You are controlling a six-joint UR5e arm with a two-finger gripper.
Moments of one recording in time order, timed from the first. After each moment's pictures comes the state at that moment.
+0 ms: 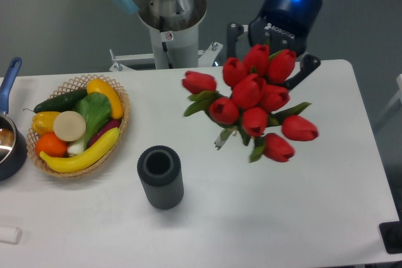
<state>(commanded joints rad) 2.81 -1.73 -1.53 -0.71 0.42 0.68</state>
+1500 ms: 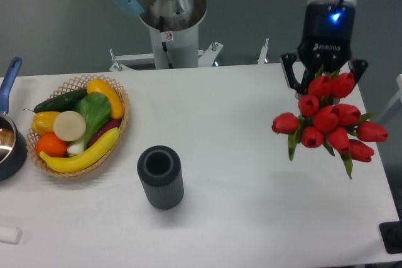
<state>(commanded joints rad) 2.82 -1.71 -1.68 -0.73 1.06 0.77</state>
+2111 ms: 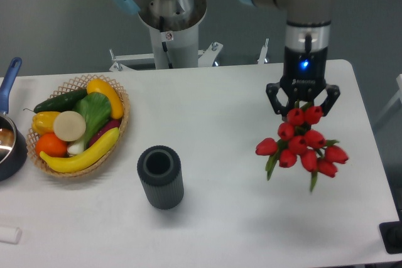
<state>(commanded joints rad) 2.76 -1.77 -1.76 -0.76 1.26 0.93</state>
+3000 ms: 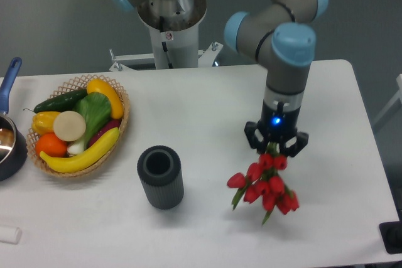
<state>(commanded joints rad) 2.63 -1.98 -1.73 -0.75 1.32 0.94</state>
